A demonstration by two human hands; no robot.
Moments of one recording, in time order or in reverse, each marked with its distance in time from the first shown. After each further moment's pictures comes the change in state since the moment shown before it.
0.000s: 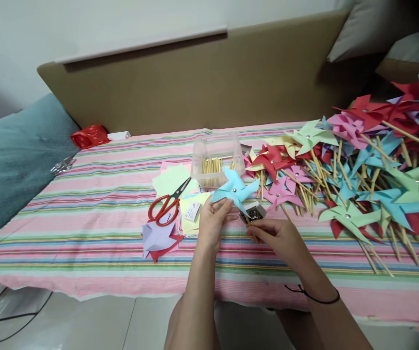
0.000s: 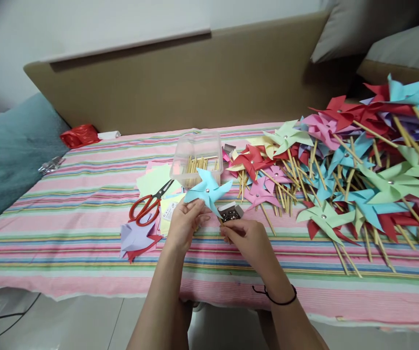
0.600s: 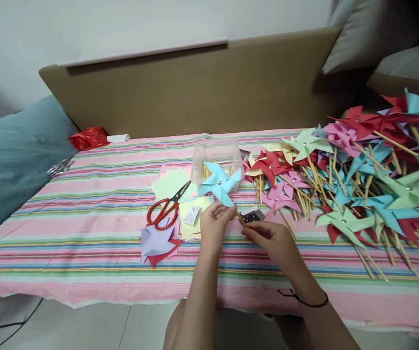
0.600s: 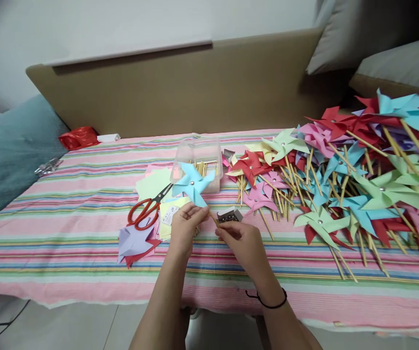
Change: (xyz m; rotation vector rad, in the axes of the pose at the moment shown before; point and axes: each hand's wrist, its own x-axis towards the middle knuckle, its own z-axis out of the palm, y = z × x) left_hand -0.003 -0.002 0.005 0.094 0.044 0.111; right_hand 0.001 -0.006 0.014 0.109 0.118 -0.006
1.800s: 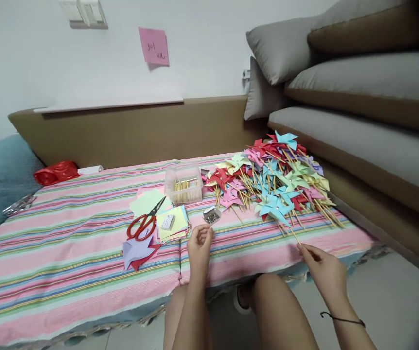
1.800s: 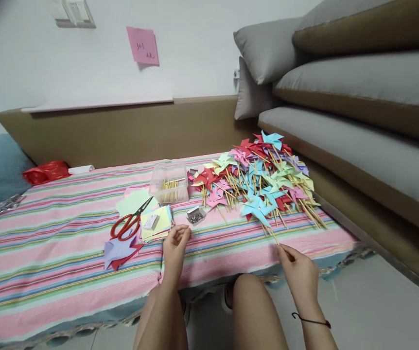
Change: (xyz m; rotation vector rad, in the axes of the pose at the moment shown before) left_hand -0.076 -0.030 0.005 0.167 -0.079 0.221; right_hand -0.149 0.075 -0.163 -0.672 0.819 0.111
